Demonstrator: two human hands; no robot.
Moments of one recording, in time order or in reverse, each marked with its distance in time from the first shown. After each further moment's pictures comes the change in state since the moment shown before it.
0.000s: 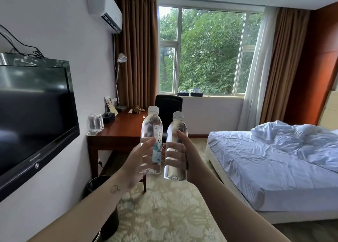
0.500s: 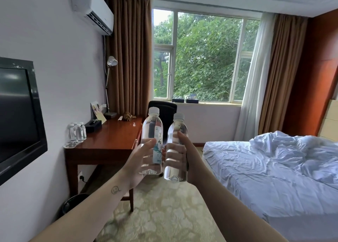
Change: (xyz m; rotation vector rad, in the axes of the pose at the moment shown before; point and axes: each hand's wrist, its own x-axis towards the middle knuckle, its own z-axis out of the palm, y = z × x) left_hand 0.185 -0.018 0.044 -0.051 -0.016 0.021; right_hand 0.144 -0.065 -0.107 -0.018 0.035 -0.037
